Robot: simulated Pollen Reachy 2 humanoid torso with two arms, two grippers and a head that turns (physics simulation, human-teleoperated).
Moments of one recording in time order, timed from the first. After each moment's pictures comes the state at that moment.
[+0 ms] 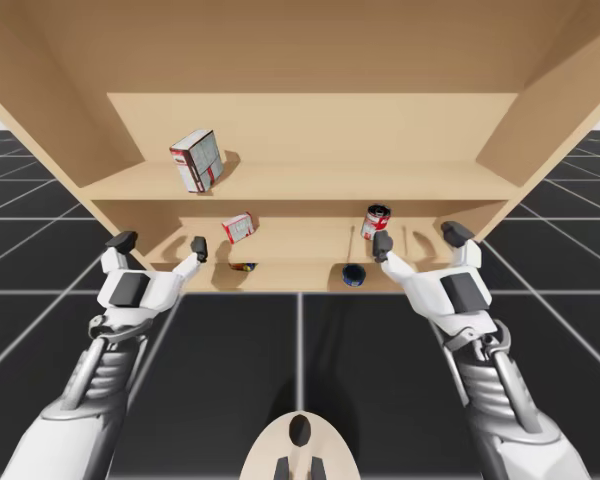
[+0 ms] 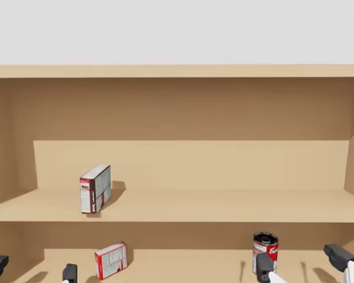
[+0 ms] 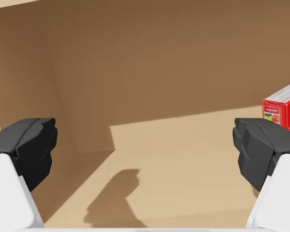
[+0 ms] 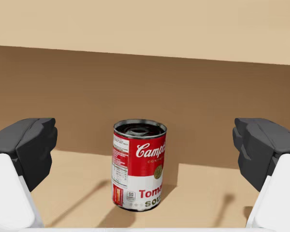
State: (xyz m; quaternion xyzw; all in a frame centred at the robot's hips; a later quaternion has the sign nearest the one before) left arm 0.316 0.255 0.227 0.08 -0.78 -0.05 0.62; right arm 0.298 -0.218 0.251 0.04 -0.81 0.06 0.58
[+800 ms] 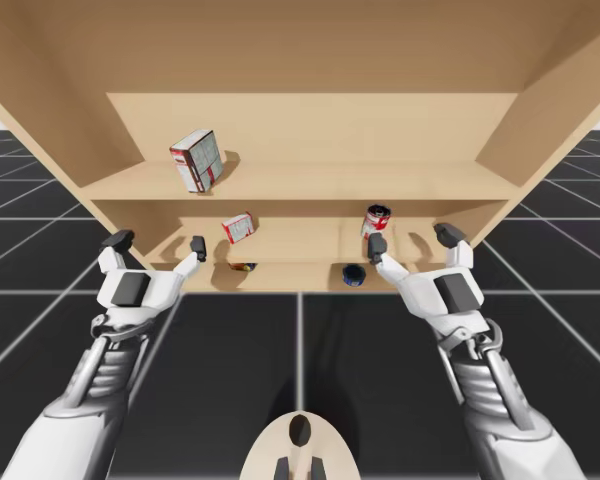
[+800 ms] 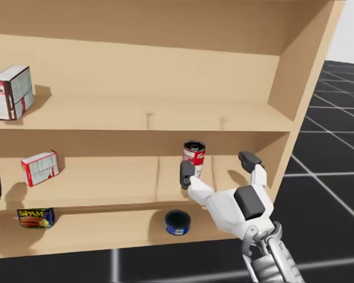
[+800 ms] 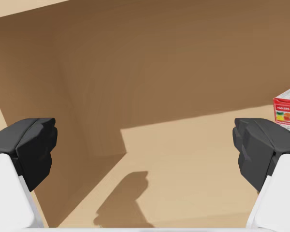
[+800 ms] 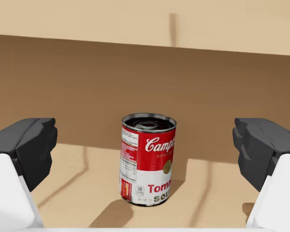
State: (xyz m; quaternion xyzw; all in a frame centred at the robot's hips) left arm 0.317 0.254 0.225 0.11 -0.78 -0.06 0.61; right arm 0.300 -0.214 0.247 0.05 -0.81 0.07 0.59
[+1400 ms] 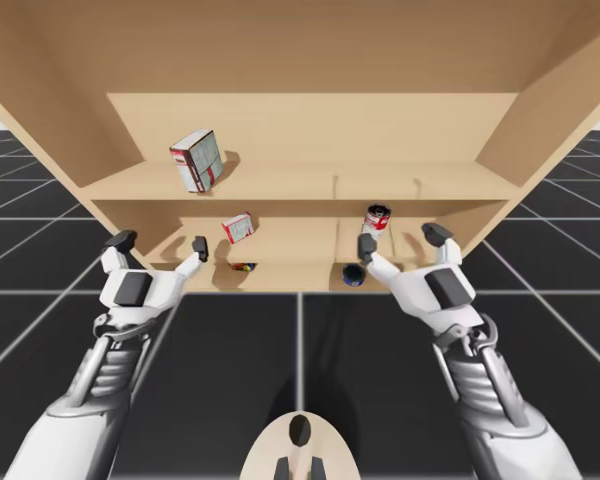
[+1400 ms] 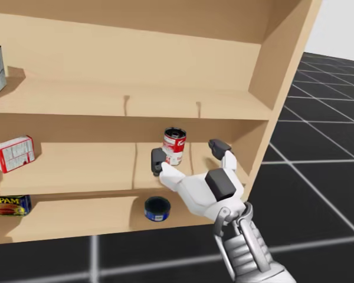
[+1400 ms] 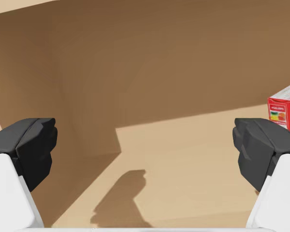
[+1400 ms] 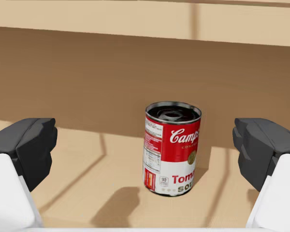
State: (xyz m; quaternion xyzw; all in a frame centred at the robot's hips) left arm 0.318 0.251 0.225 0.10 -0.78 -0.05 0.62; right arm 0.302 -0.202 0.257 0.07 -0.78 0.08 0.62
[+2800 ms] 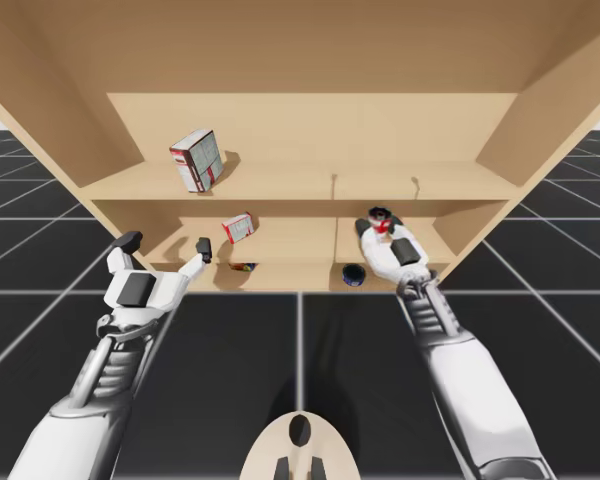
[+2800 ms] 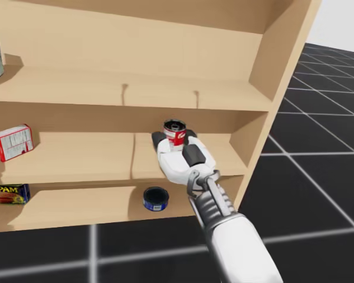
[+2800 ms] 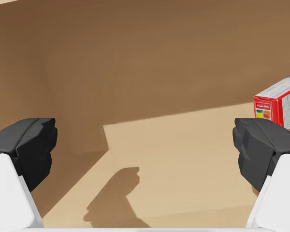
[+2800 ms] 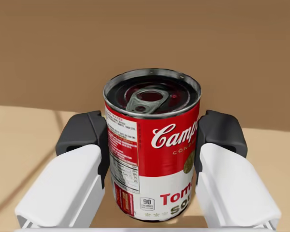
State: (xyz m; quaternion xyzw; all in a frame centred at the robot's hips) left arm 0.317 0.248 0.224 0.08 -0.78 -0.06 0.62; right arm 0.385 -0.191 0.235 0.04 -0.72 0.05 0.69
